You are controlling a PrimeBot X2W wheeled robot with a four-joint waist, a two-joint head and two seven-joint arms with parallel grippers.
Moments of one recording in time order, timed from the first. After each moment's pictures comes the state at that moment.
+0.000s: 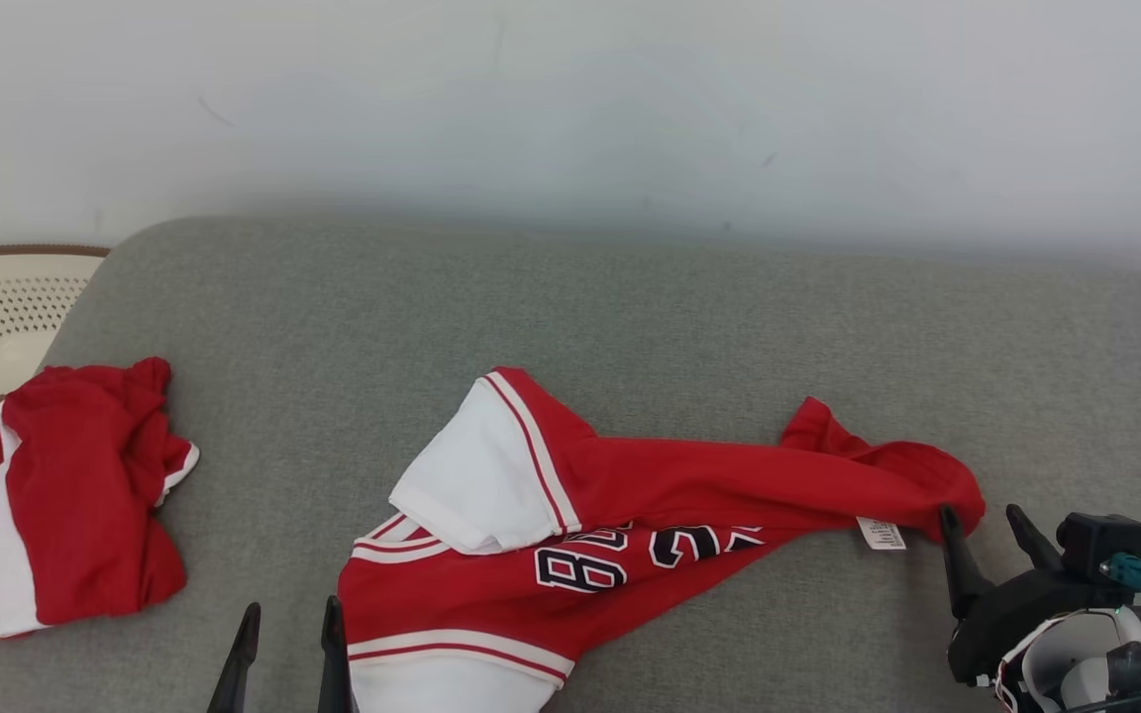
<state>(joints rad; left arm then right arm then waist) 0.02 0.07 -0.14 -0.01 -0.17 0.17 -0.26 -0.32 -0.27 0.16 0.60 0.28 0.13 -0.12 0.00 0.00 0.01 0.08</state>
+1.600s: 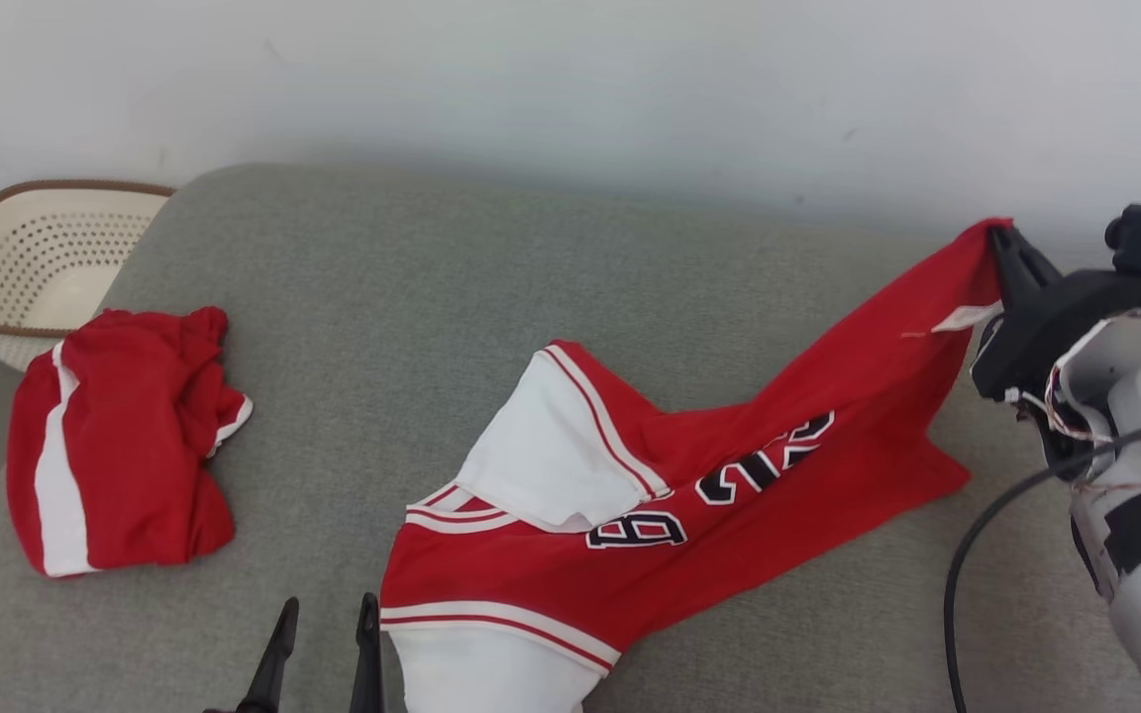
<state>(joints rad) -0.01 0.05 -0.18 0.05 -0.19 0.15 -0.26 -0.80 -0.38 0.35 0.73 0.50 0.13 0.02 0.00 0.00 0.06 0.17</state>
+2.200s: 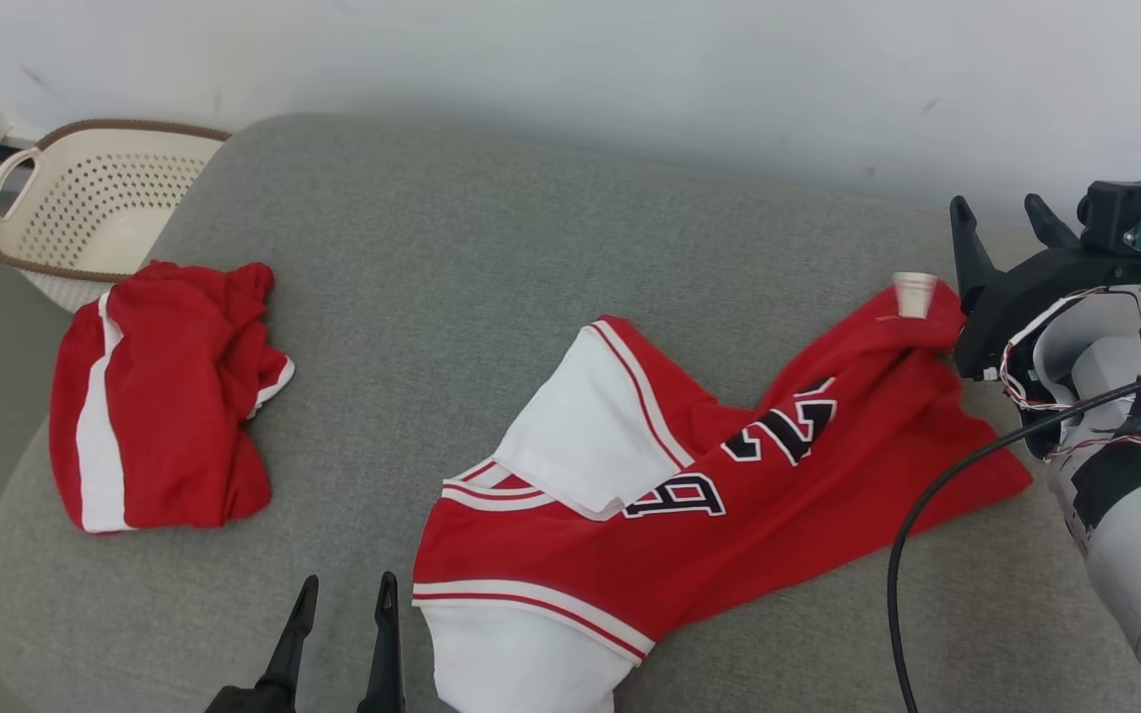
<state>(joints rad) -0.06 0.05 -0.23 0.07 -0.22 0.17 -0.26 -1.02 -0.33 0.45 1.11 0.41 0.13 -0.19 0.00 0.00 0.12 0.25</state>
